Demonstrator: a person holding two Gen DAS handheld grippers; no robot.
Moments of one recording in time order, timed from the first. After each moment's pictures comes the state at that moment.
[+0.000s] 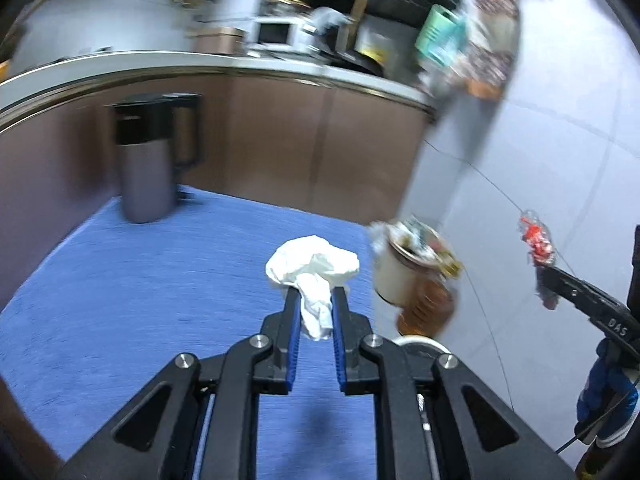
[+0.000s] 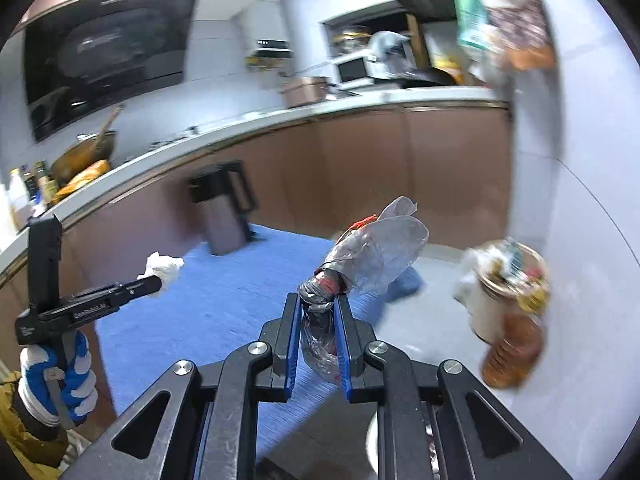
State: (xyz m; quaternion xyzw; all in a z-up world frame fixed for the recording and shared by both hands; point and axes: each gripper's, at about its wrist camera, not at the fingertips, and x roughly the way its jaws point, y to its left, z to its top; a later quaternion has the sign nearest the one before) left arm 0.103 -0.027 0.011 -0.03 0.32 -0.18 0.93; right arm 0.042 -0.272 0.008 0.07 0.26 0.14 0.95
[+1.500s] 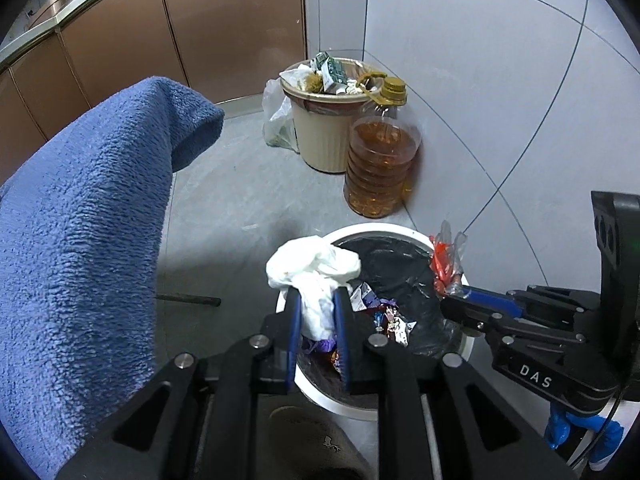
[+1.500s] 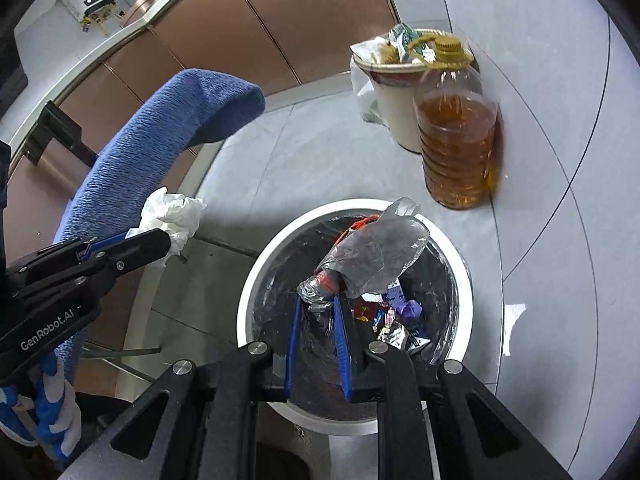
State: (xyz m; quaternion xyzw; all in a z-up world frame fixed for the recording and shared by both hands) left arm 0.173 -0.289 -0.191 0.16 0.47 -0.27 0.83; right arm 0.095 -0.416 -0.247 0.22 0.48 0.03 0.85
